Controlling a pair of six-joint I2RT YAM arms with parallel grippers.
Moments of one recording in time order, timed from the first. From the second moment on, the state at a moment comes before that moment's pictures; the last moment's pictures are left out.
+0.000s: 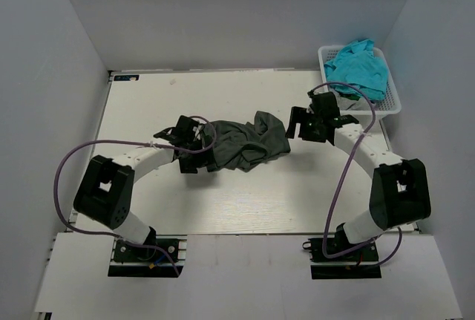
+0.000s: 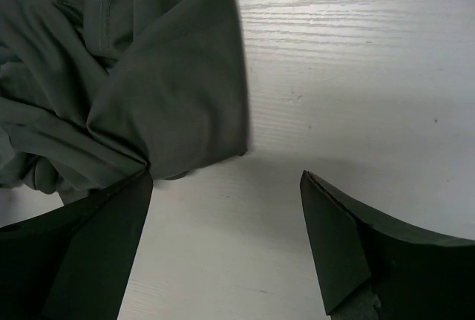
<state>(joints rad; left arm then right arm) -0.42 1.54 0.88 -0.44 0.16 -0.59 0.28 1.50 1.04 -0.41 -0.10 0.33</state>
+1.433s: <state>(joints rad) -0.49 1.11 1.46 -0.47 -0.26 -0.48 0.38 1.20 1.50 -0.49 0.16 0.36</state>
